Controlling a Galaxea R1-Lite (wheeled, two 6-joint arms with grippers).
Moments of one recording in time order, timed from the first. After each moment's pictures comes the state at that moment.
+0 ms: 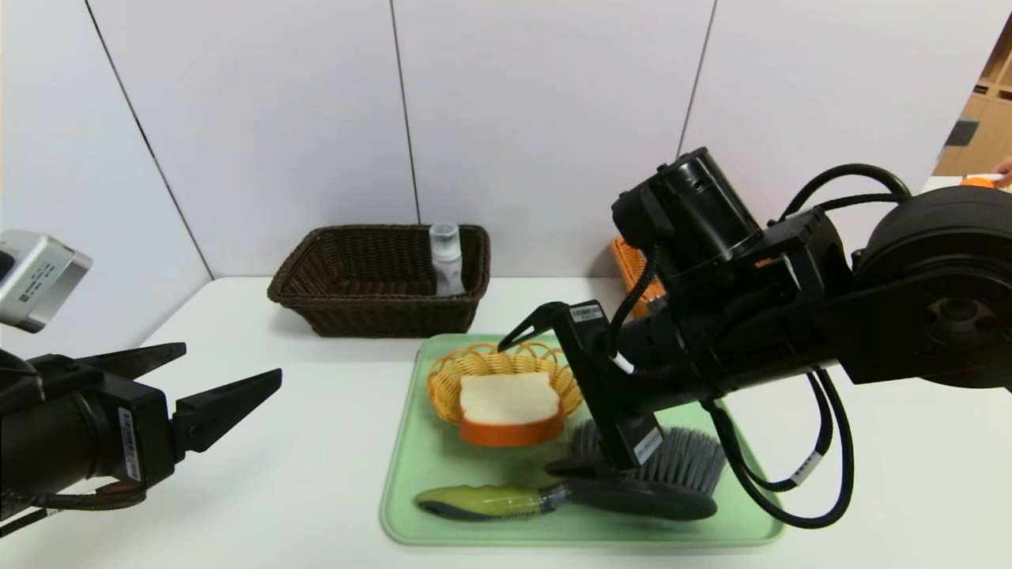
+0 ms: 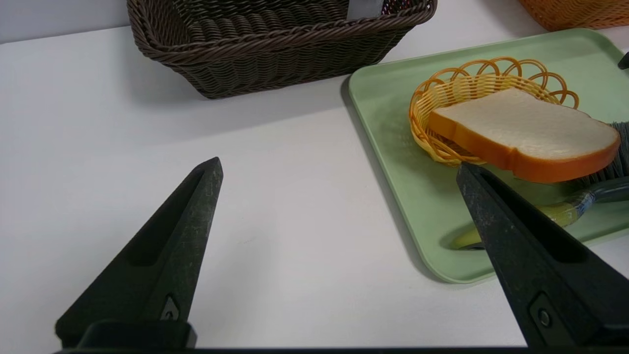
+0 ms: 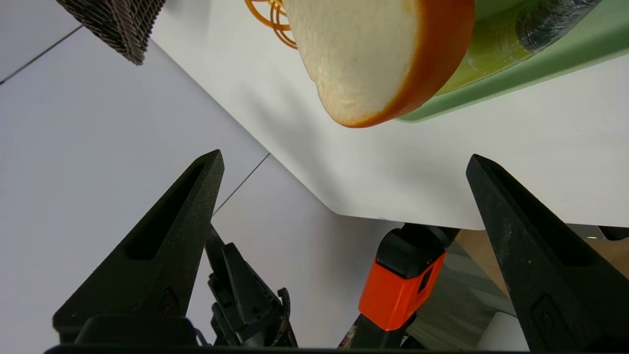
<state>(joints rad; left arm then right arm) -0.42 1.02 -0.61 -0.12 0.10 -0.09 0.79 1.77 -1.37 0.36 0.27 1.77</state>
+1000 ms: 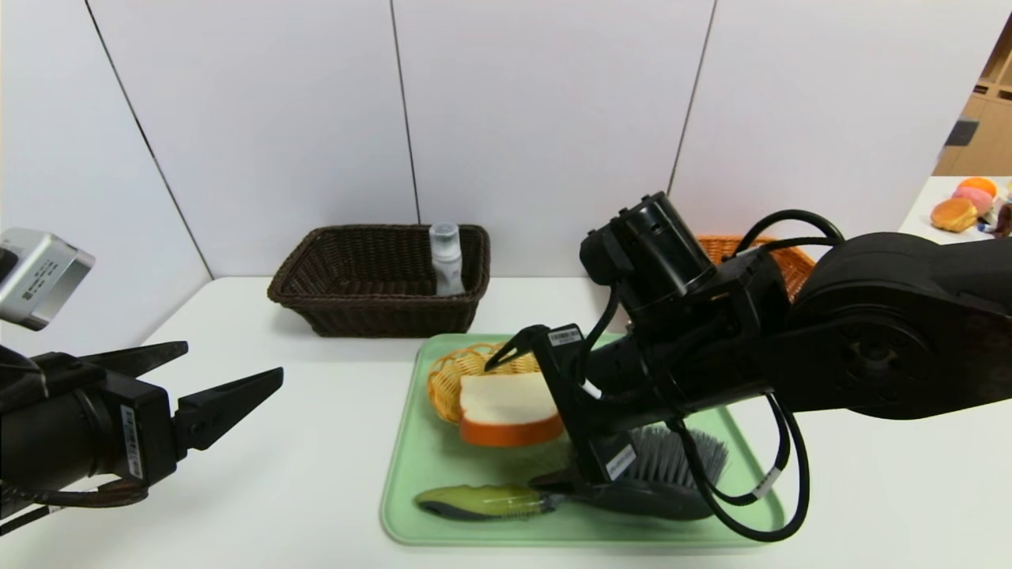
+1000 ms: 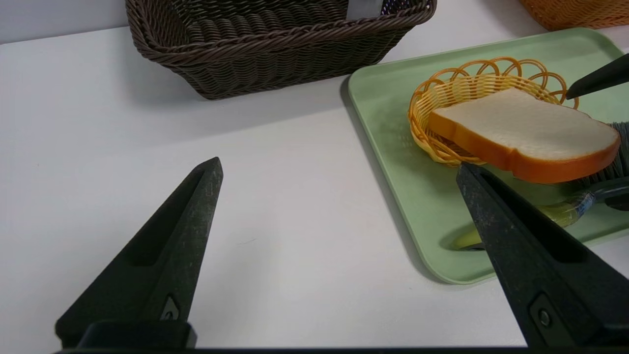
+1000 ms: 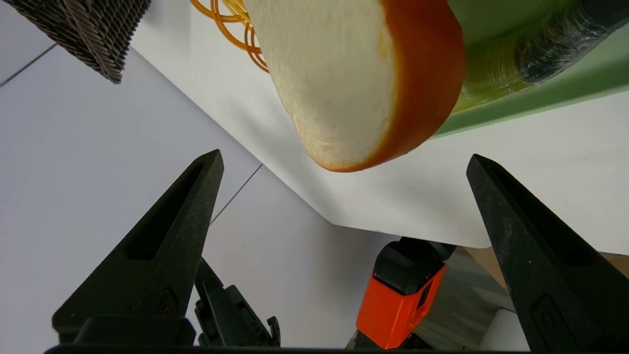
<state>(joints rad) -0.42 1.02 -0.62 -0.12 0.10 -0.09 0.80 1.82 -1.32 0.26 0.27 1.79</state>
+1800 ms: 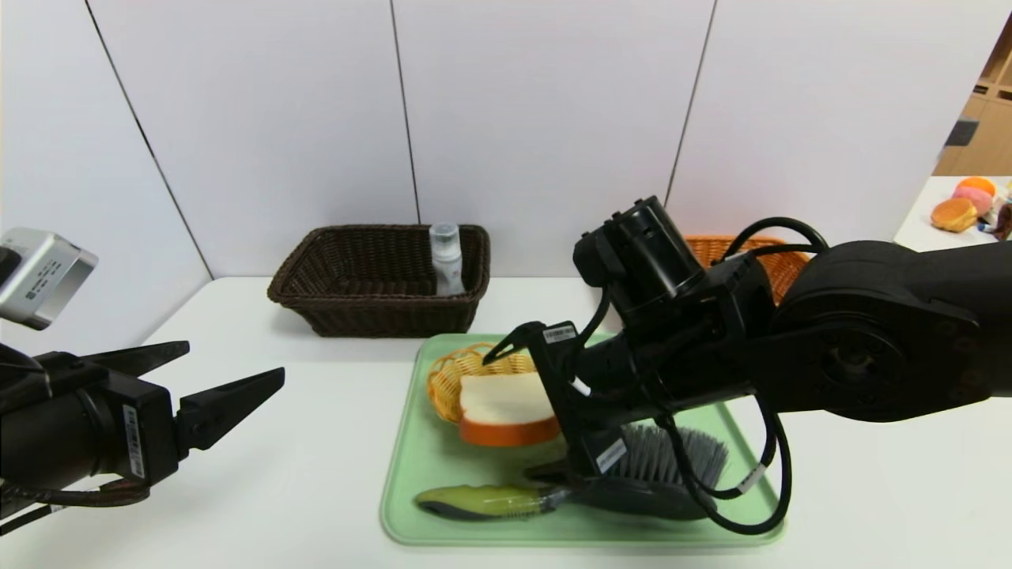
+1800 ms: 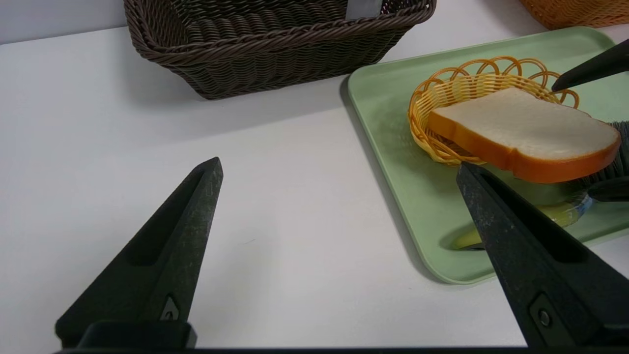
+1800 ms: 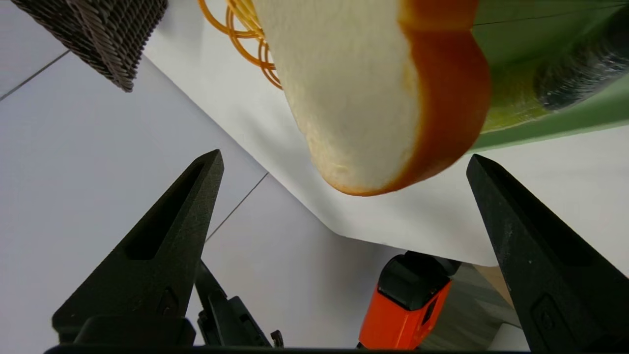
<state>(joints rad) -0.42 1.03 -0.62 -0.12 0.10 -0.09 0.80 1.84 -1.31 0.22 0.24 1.78</state>
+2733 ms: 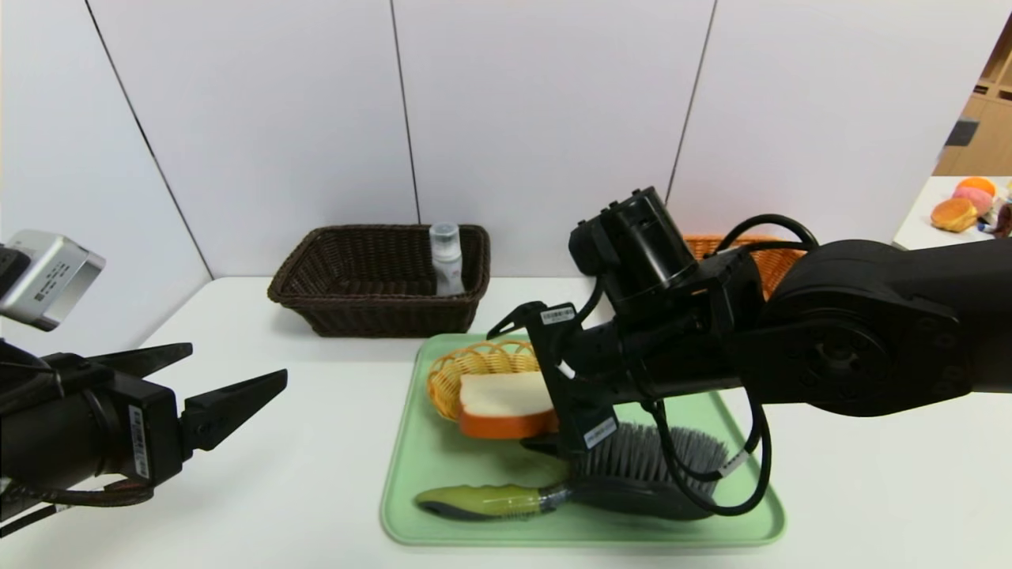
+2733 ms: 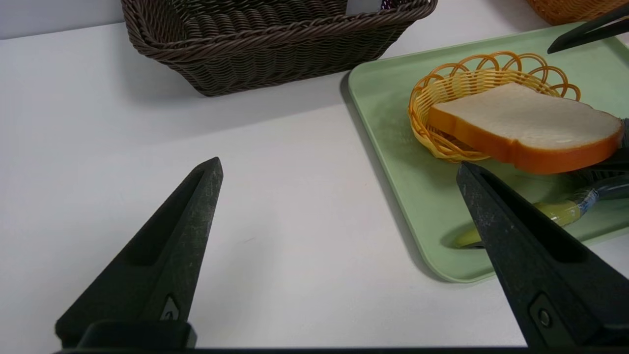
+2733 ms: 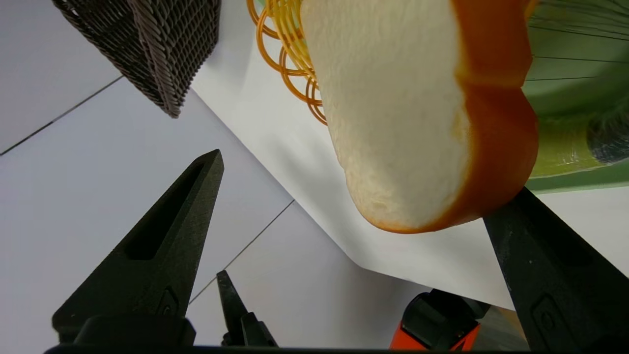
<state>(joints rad) -0.42 1.04 -0.62 -0.12 0.10 -0.09 0.80 1.86 -1.33 0.16 0.14 1.79</state>
